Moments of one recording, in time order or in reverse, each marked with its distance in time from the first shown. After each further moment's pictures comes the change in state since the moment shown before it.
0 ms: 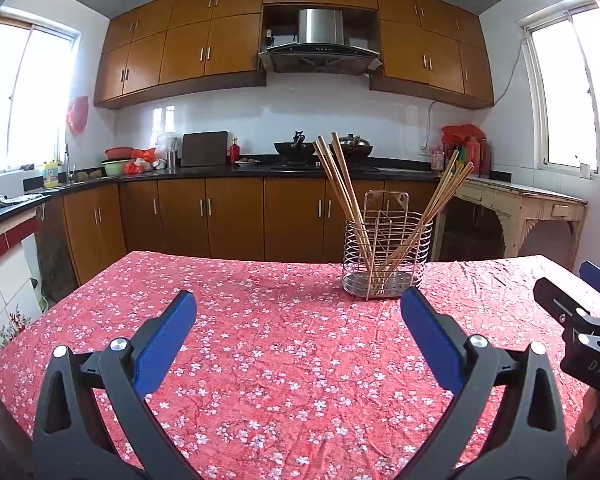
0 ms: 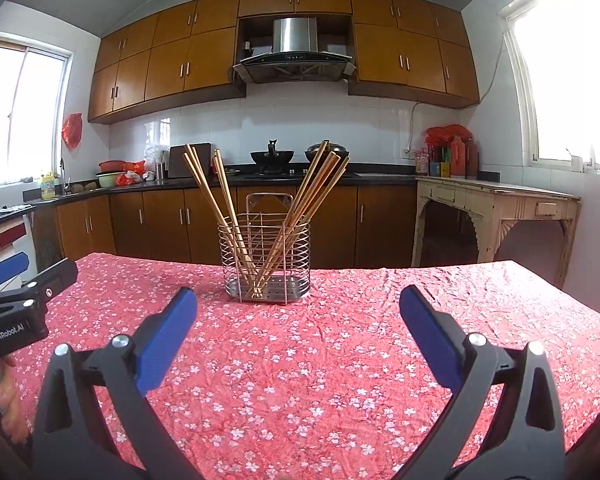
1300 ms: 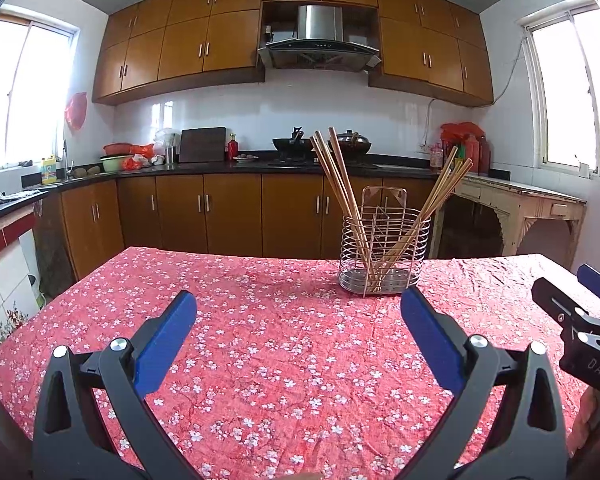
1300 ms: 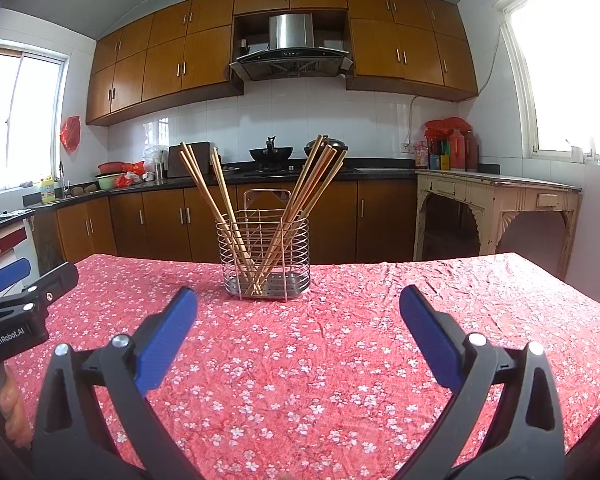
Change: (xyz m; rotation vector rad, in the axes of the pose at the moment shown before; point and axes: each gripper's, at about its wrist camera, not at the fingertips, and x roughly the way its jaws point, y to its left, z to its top) left arm 0.003 -0.005 -0.001 -0.006 0.013 -0.004; right arm 0.006 -0.008 -0.003 0.018 0.010 0.006
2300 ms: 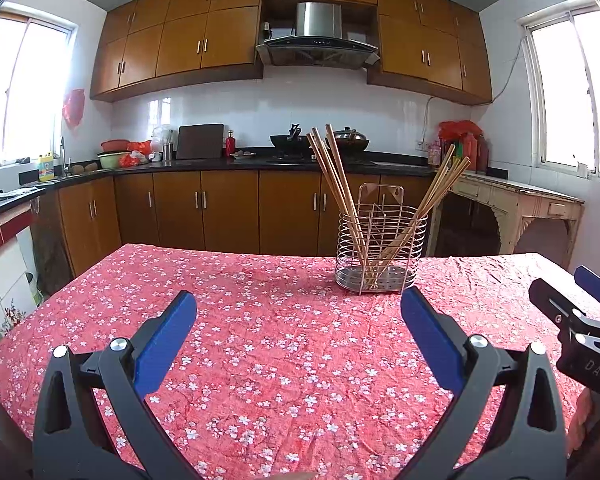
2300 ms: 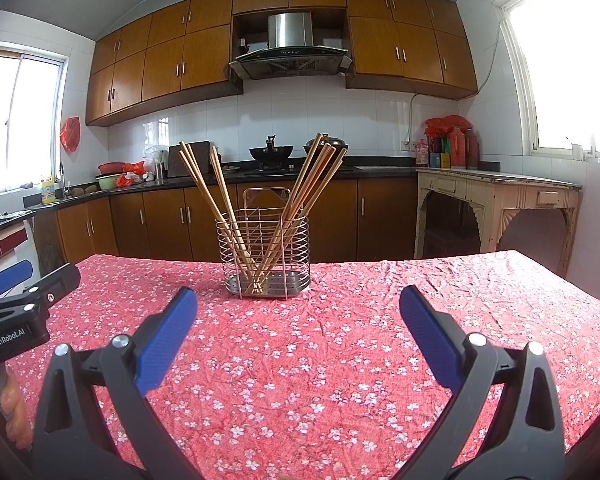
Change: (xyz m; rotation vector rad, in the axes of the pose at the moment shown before) left arm 0.000 -0.003 -0.002 -0.003 0.010 -0.011; right arm 0.002 -0.001 -0.001 0.003 0.003 0.003
